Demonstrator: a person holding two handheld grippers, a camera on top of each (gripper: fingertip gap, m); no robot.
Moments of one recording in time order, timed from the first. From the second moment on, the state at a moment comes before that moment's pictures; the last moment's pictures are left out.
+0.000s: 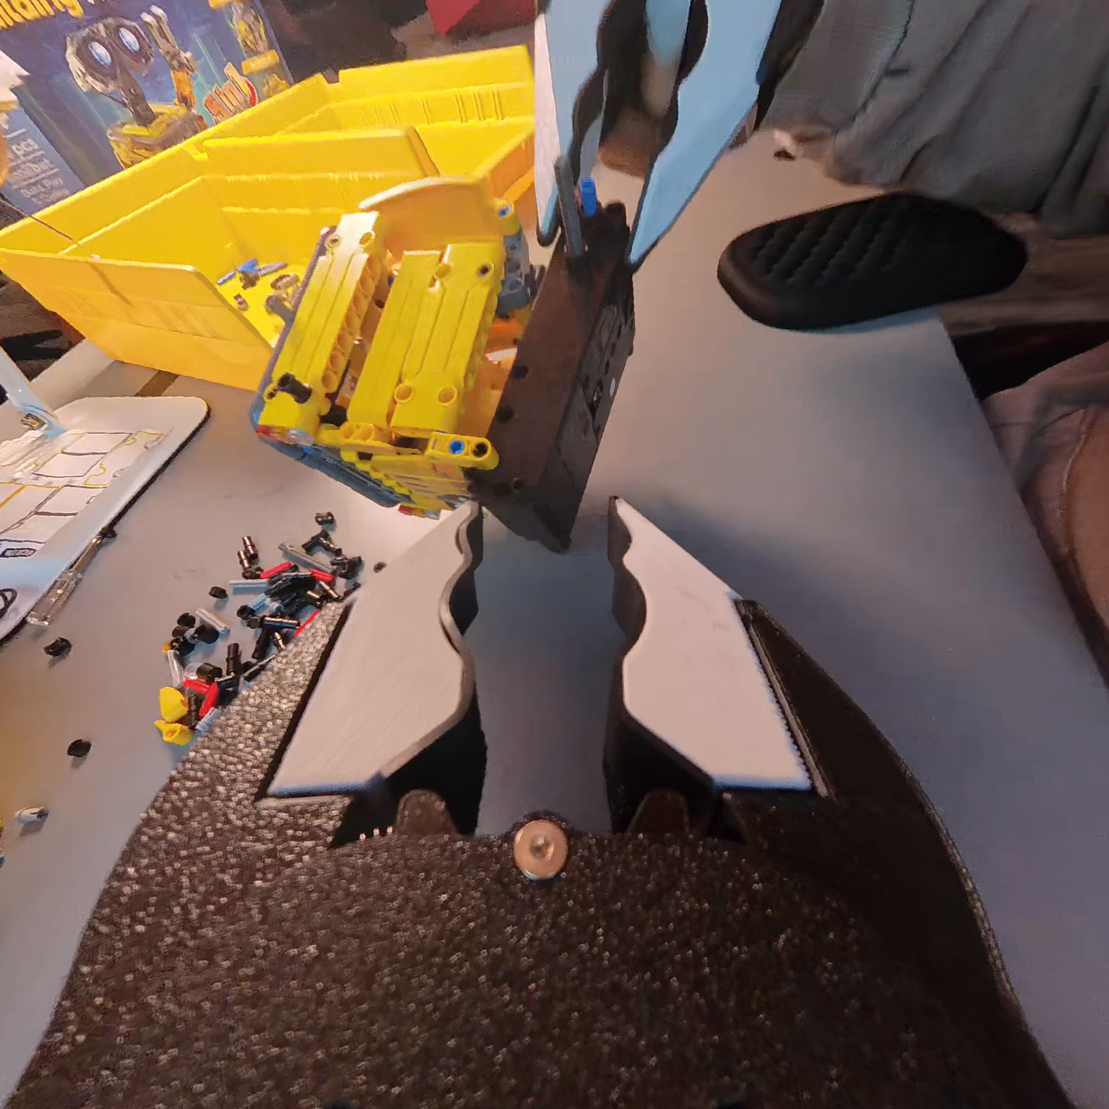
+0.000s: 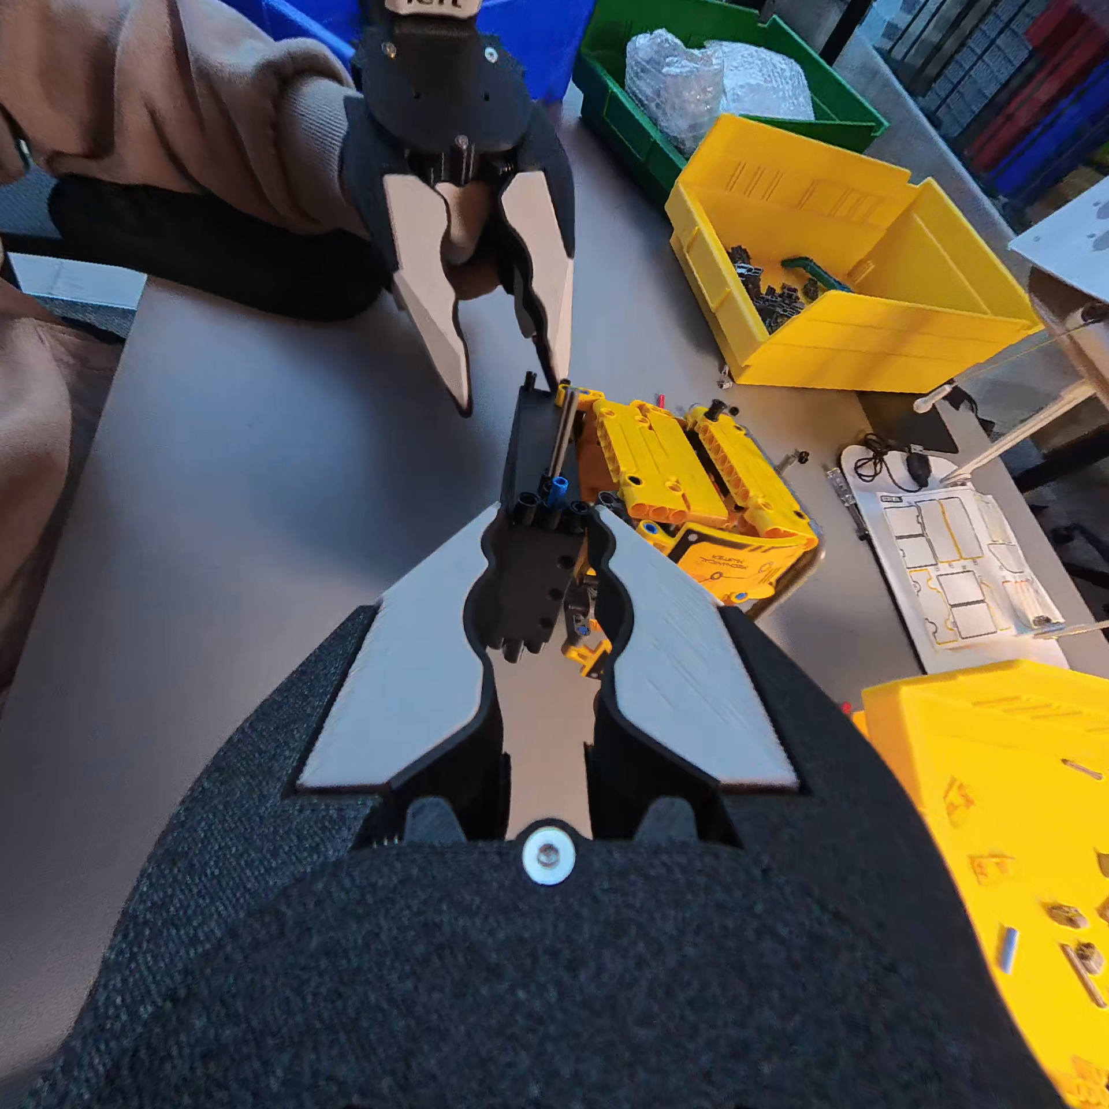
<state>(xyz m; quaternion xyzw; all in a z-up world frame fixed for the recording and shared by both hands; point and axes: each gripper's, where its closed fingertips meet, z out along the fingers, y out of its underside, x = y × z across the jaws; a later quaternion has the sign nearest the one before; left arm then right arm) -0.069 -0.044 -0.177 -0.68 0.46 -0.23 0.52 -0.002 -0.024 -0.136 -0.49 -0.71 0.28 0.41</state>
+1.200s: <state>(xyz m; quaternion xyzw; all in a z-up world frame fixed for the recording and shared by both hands) -0.049 -0.044 -0.216 -0.72 0.49 -0.20 0.46 -0.048 -0.047 -0.126 -0.44 -0.74 0.25 0.44</state>
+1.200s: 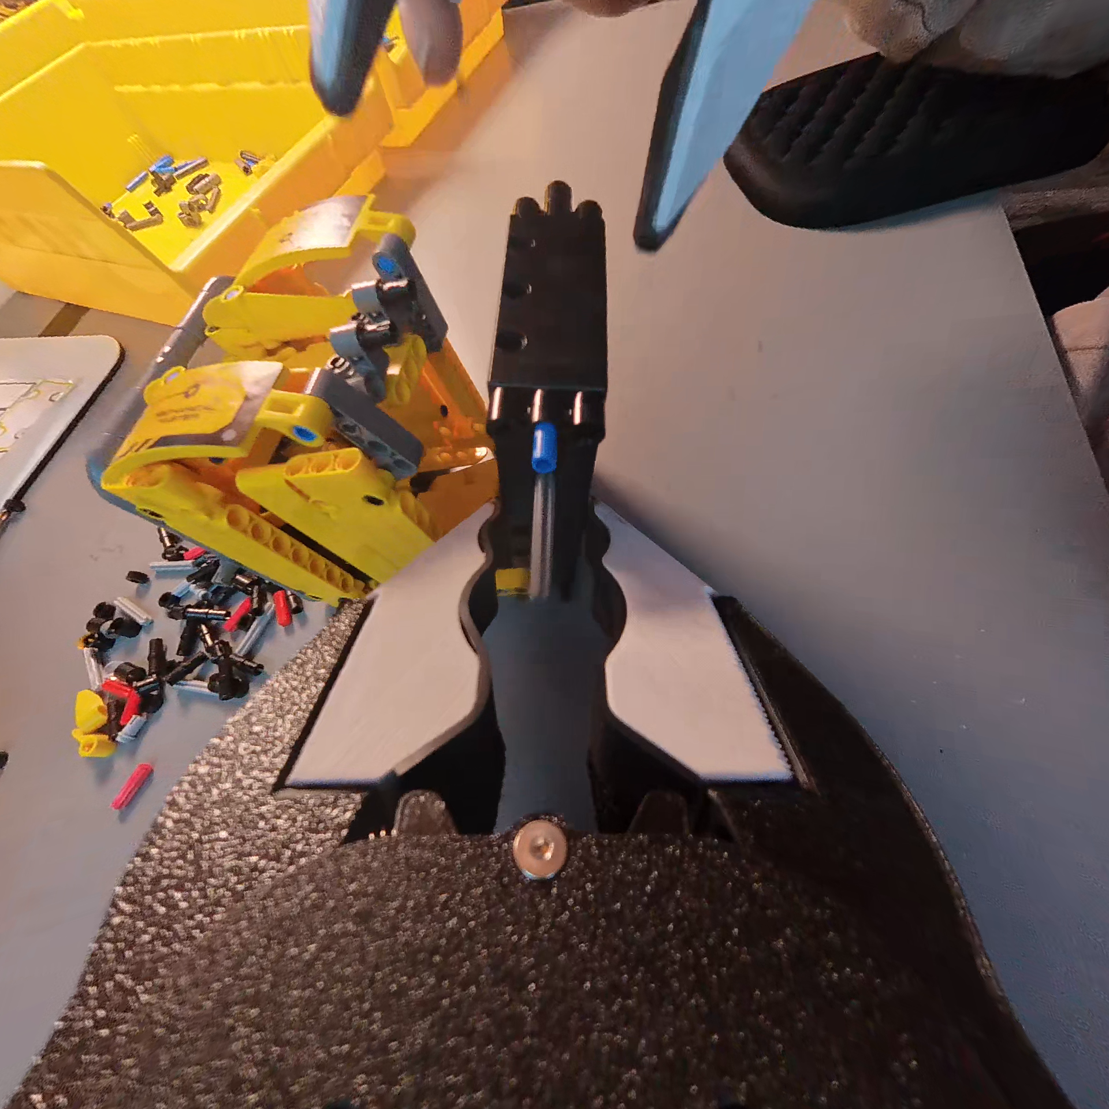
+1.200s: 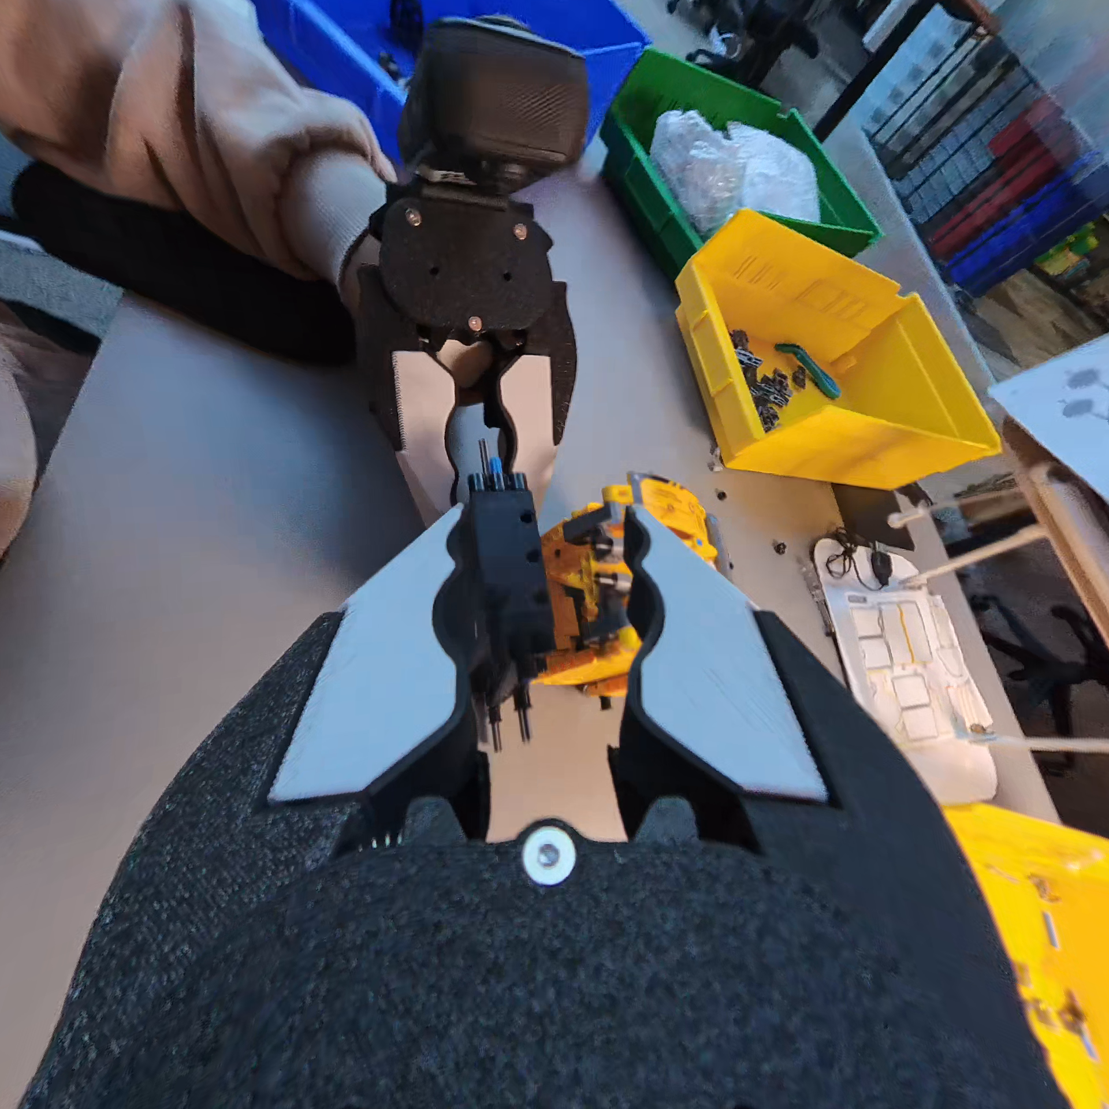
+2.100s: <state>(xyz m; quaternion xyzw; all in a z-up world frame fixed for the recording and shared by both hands) -0.039 -0.059 -0.194 -0.69 0.47 -0.29 0.47 -0.012 -0.031 -0.180 -0.52 -0.76 0.20 0.33</state>
